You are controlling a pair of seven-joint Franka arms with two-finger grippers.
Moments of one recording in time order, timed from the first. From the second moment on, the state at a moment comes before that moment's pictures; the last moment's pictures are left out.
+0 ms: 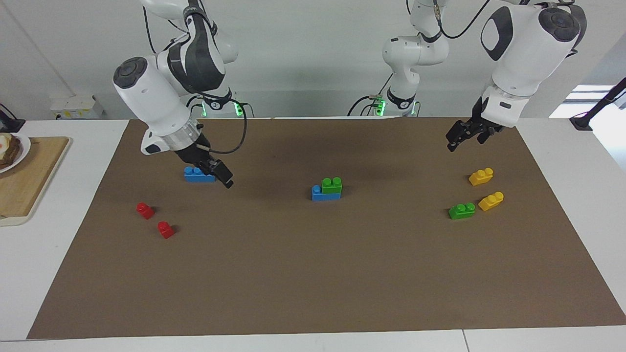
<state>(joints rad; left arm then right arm) -0.04 -0.01 -0.06 -1.71 -0.02 1.63 -0.29 0.07 0.07 0.05 -1.82 0.18 1.94 0.58</state>
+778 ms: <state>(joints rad) -0.05 -0.02 -0.08 -1.75 -0.02 1.62 -0.28 -0.06 -0.01 0.05 -1.72 0.03 1.72 0.08</state>
